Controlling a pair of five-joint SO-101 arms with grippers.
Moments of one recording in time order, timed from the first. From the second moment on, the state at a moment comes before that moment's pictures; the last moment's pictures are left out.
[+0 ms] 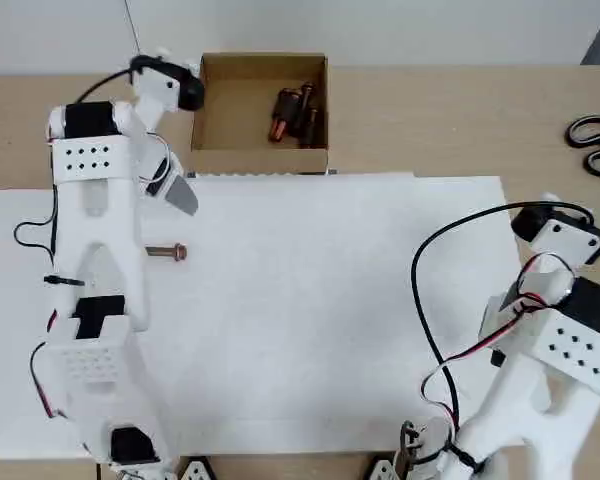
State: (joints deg) left arm -8.7 27.6 -36.9 98.8 -31.3; right arm 27.8 -38.9 31.8 96.1 10.6
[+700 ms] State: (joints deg) left arm -11.2 34.9 -31.6 98.8 -74.2; right arm 27.8 -38.9 31.8 96.1 10.6
